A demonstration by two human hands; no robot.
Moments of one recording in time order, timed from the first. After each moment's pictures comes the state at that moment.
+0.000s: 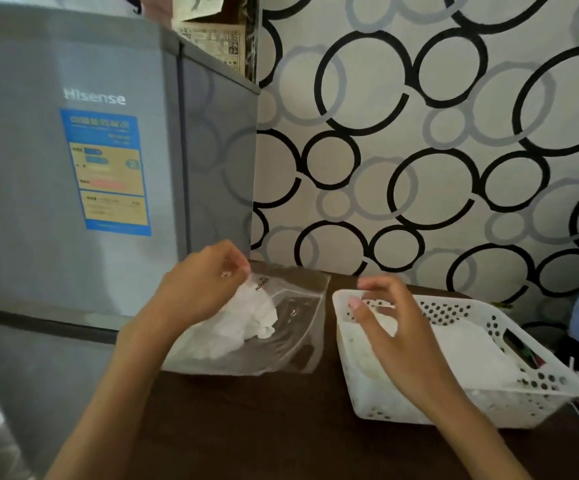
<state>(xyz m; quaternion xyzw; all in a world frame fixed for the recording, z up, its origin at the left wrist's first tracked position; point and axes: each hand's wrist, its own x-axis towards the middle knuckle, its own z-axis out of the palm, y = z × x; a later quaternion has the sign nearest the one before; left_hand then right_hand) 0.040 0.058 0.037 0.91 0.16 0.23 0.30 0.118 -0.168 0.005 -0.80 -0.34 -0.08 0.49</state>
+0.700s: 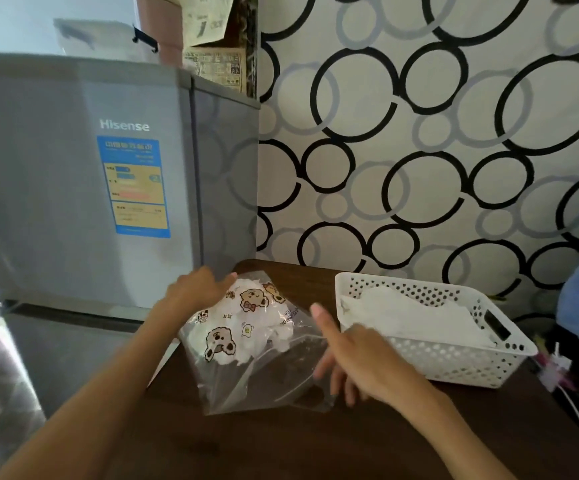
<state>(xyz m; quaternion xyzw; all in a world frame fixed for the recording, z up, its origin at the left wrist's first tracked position) 0.053 0.106 -0.003 0.91 0.34 0.07 0.21 0.063 -0.173 0.021 -0.89 -0.30 0.14 0.31</state>
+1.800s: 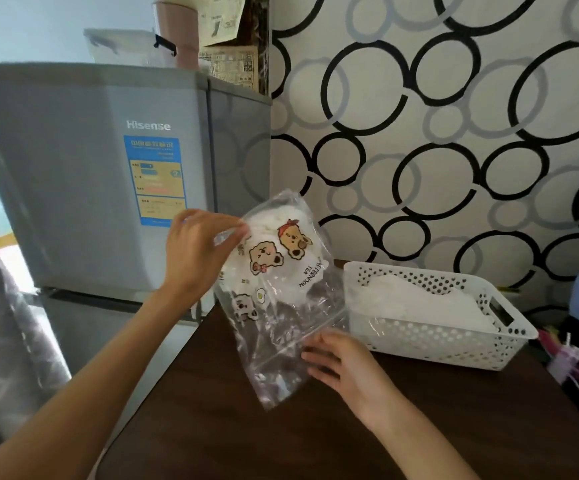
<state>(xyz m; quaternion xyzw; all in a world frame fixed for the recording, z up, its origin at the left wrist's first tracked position) 0.002 0.065 0.042 0.84 0.06 0.53 0.07 0.038 -0.167 -0.017 -0.62 -0.07 0.34 0.71</state>
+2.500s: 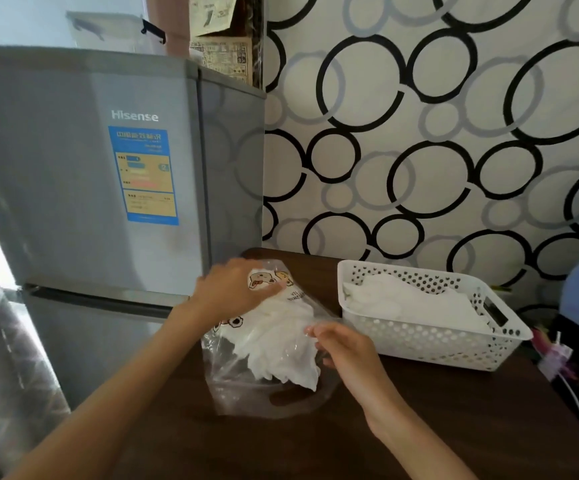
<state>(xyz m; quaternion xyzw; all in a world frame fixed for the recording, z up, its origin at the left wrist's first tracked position) 0.034 0.046 0.000 0.96 0.19 0.14 0.14 0.043 -0.173 -0.015 -0.74 -0.21 0.18 0.61</state>
